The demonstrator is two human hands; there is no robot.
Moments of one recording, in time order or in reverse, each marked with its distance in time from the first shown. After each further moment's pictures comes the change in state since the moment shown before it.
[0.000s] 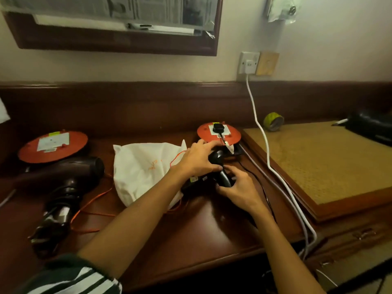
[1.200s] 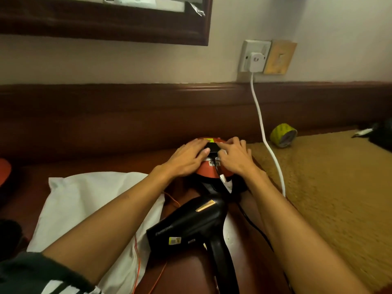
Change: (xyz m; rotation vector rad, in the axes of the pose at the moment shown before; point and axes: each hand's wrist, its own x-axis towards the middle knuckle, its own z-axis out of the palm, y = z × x) left_hand 0.209 -0.098 0.042 -0.043 -0.091 0.042; right_hand 0.272 0.051 -0.021 -0.481 -0.092 0.062
